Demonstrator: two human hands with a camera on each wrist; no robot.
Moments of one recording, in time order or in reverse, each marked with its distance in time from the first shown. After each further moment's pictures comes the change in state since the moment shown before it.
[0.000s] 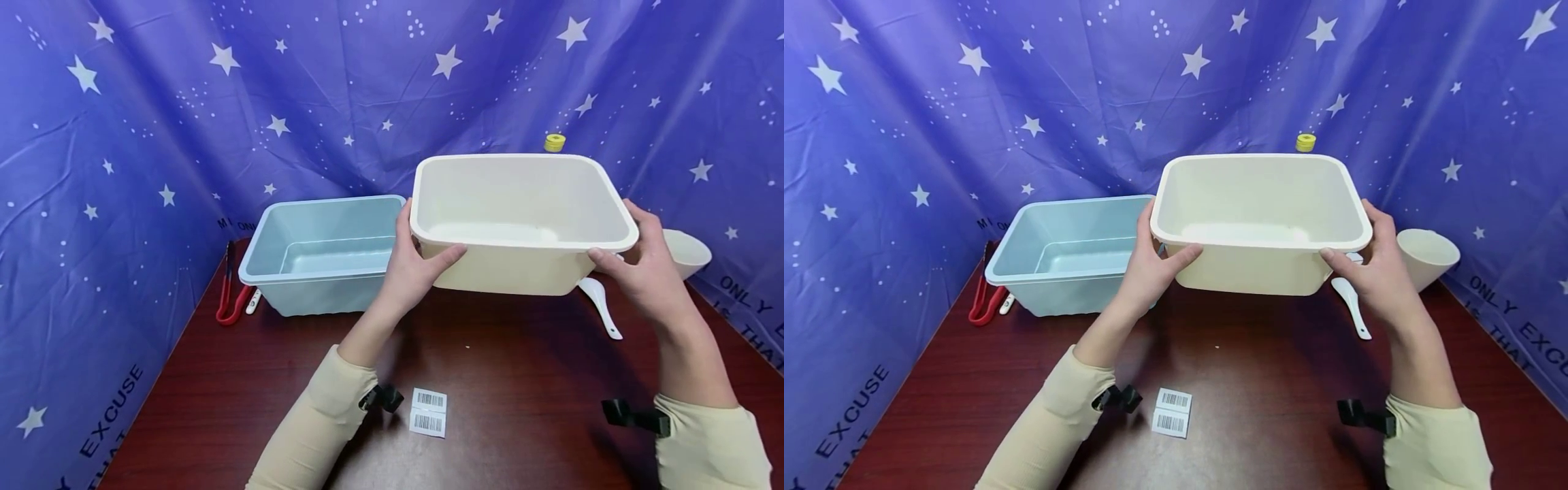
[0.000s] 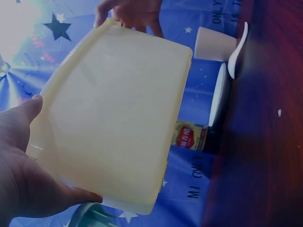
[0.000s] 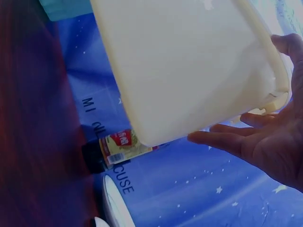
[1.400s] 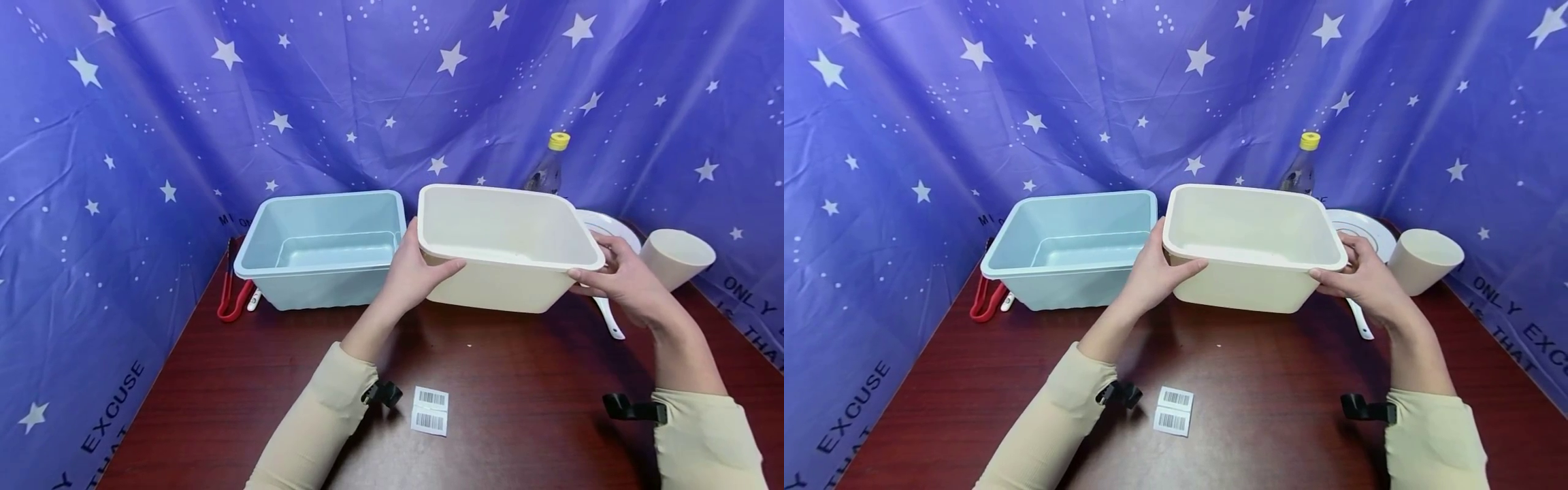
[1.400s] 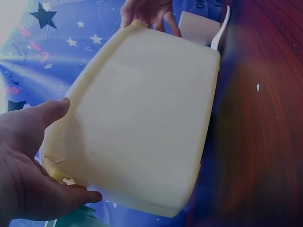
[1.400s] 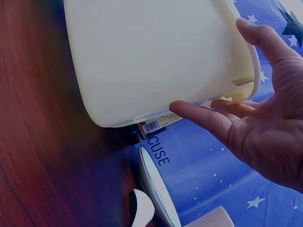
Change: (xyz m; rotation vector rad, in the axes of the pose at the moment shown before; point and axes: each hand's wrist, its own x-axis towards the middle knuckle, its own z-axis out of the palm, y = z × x) left_hand 0.001 -0.017 -0.010 0.361 -0.062 -0.087; right_hand -0.005 0.045 -0.023 0.101 -0.183 0.307
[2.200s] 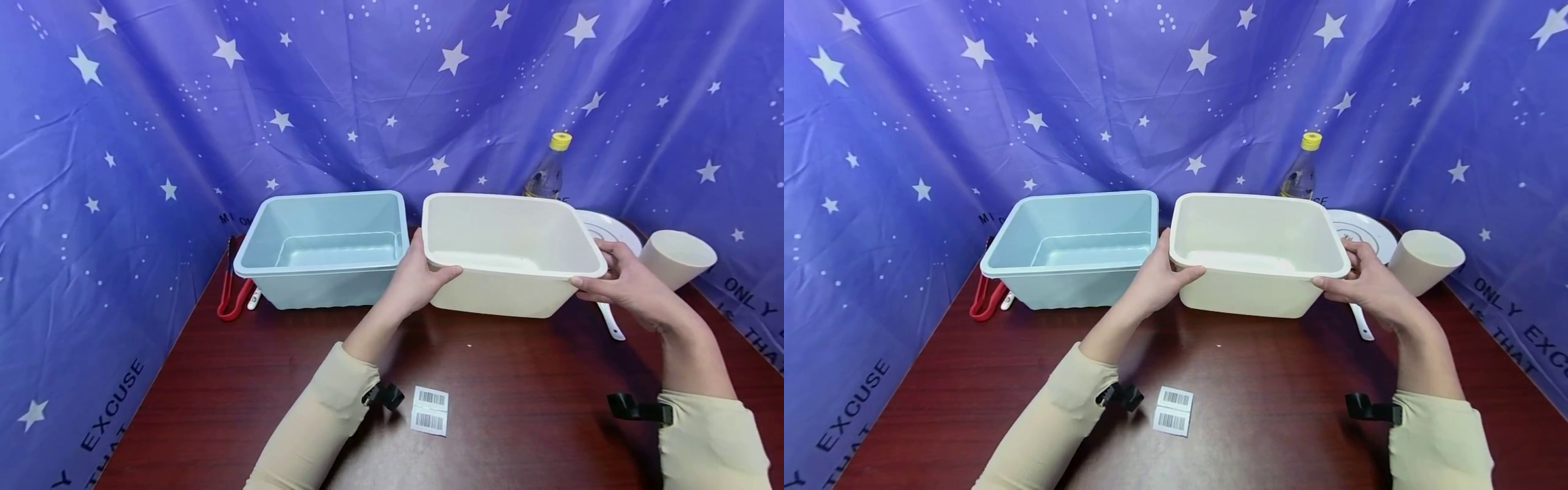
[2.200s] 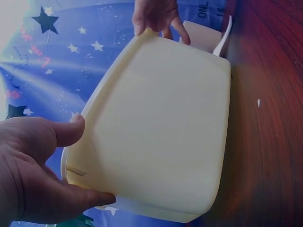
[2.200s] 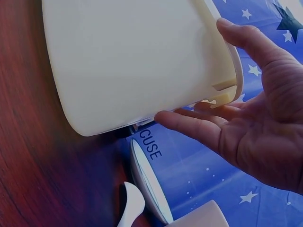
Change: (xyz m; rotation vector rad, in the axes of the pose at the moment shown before) left_hand -0.004 -0.001 0.006 0.045 -0.074 -0.075; right_hand -0.006 0.002 -0.007 -0.106 -0.004 0.086
